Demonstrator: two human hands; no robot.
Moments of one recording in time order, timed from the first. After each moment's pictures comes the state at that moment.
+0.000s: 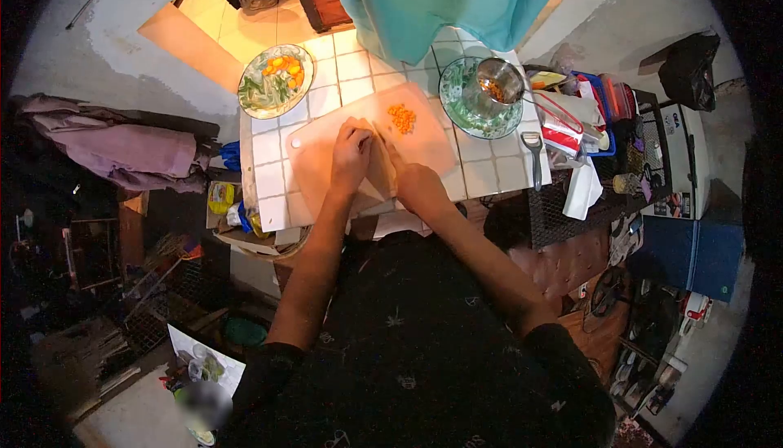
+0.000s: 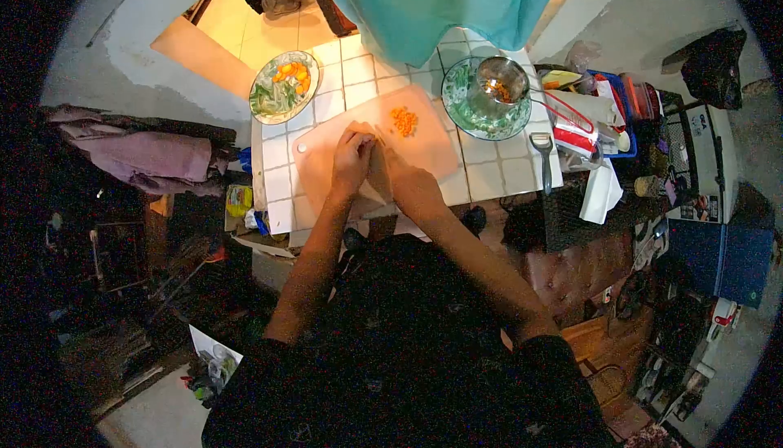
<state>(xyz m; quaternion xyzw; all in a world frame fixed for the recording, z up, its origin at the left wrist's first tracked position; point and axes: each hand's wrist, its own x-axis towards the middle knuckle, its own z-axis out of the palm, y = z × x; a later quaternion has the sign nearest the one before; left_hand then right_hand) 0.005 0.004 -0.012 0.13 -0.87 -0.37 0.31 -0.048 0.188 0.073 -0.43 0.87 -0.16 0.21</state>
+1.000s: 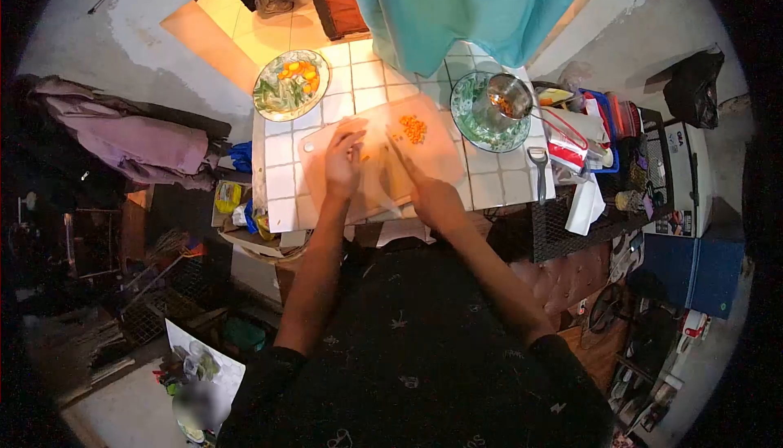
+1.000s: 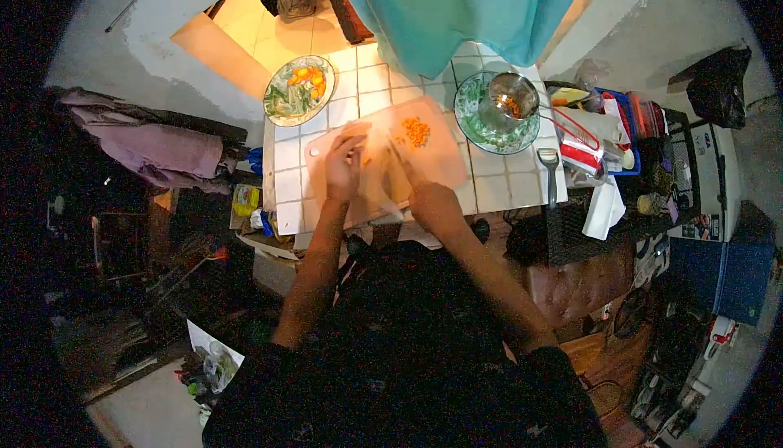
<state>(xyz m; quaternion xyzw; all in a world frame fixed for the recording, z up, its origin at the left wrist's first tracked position) 0.028 -0.008 0.019 0.20 -0.80 -0.48 0.30 -0.045 0.205 0.067 -0.42 0.87 -0.18 0.19</state>
